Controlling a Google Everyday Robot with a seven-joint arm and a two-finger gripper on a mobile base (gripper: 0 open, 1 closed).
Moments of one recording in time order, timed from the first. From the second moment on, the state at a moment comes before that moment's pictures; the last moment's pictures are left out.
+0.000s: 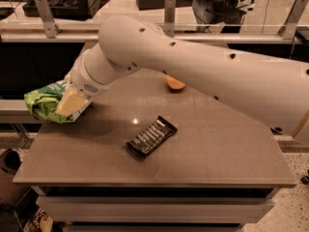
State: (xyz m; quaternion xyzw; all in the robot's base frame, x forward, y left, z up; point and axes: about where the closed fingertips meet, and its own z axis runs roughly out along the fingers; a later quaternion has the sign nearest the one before) arm 0.549 0.221 0.883 -0.67 0.60 0.18 0.39
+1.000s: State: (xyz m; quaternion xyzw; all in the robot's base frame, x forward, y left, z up) arm 0.577 0.187 0.927 -0.64 0.56 0.22 0.48
